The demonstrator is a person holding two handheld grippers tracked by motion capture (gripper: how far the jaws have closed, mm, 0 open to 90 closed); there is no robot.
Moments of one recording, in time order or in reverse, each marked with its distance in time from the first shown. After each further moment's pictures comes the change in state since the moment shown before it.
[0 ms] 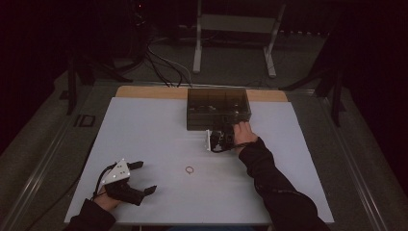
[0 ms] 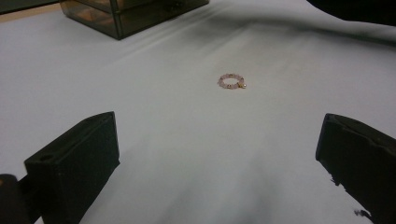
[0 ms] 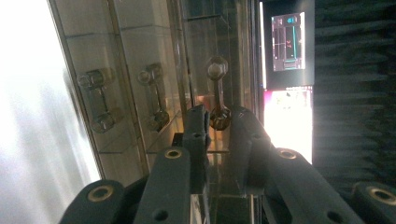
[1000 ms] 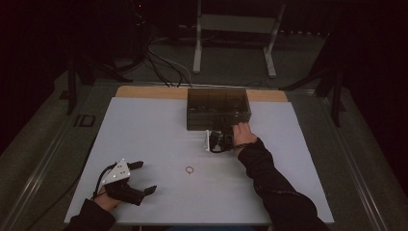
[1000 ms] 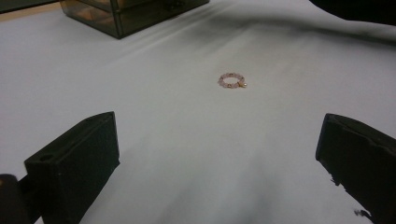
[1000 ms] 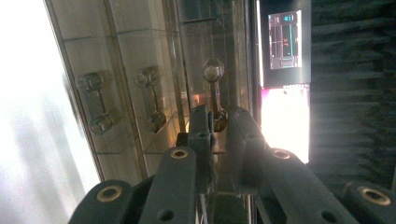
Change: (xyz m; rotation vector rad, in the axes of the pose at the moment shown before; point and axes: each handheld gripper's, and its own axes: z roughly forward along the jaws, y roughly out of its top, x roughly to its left) left arm 0.000 0.000 0.000 -0.002 0.000 -0.002; right arm 0.000 0.002 -0.003 0.009 -0.010 0.005
